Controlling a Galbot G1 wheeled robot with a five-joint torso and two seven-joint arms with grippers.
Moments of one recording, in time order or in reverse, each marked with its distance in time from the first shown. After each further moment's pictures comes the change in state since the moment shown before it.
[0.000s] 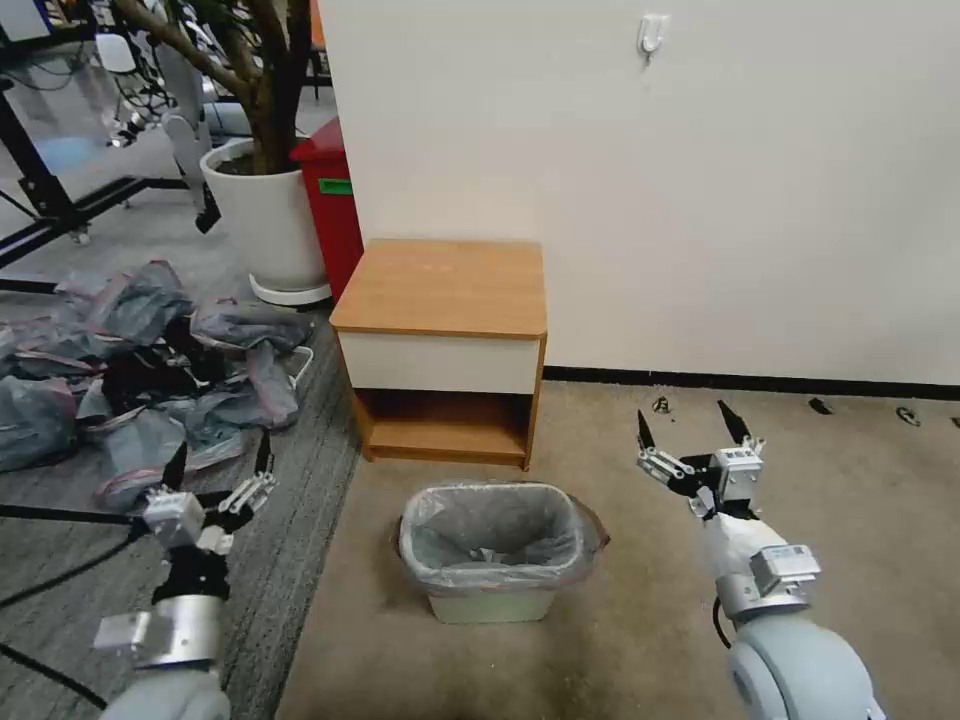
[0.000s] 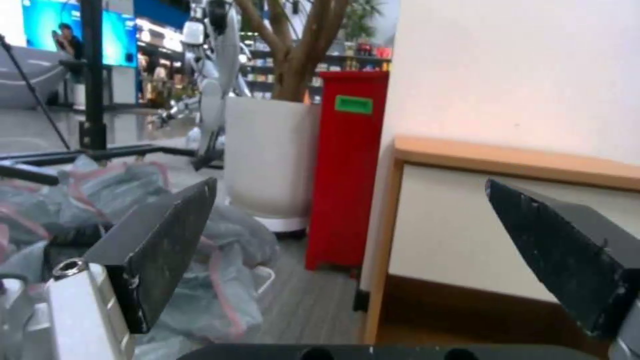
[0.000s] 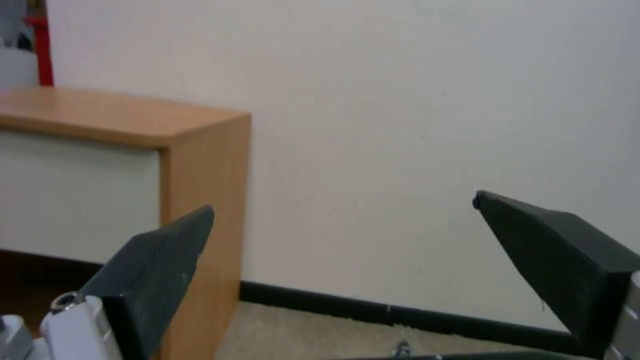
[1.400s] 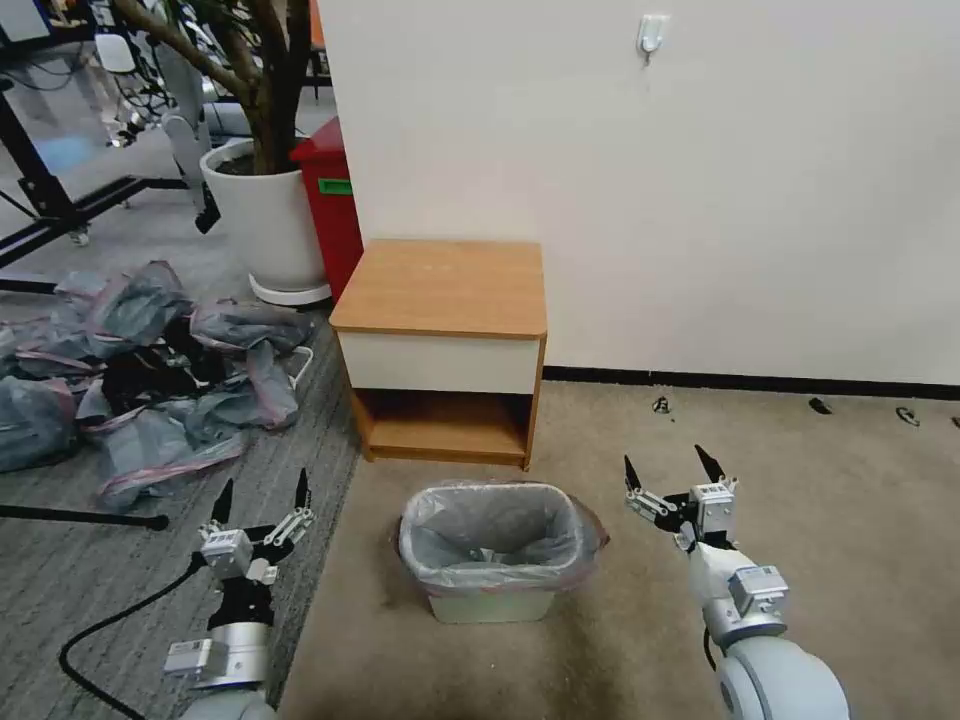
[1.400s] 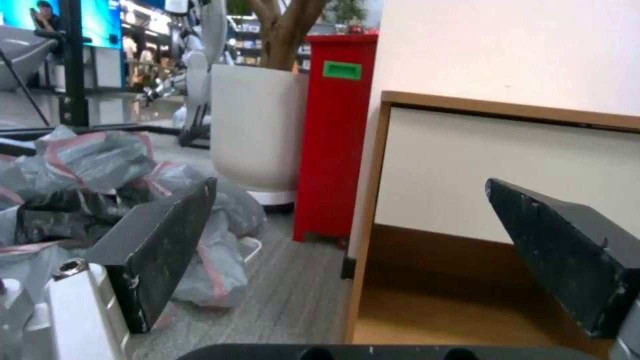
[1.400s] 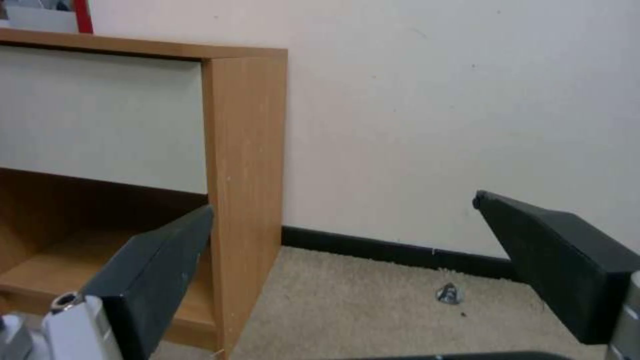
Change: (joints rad) left arm -0.034 -0.047 0.027 0.126 0.028 -0.057 0.064; right arm -0.017 0.043 -0.017 -0.112 0.019 0.051 -0.099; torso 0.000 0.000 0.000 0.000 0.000
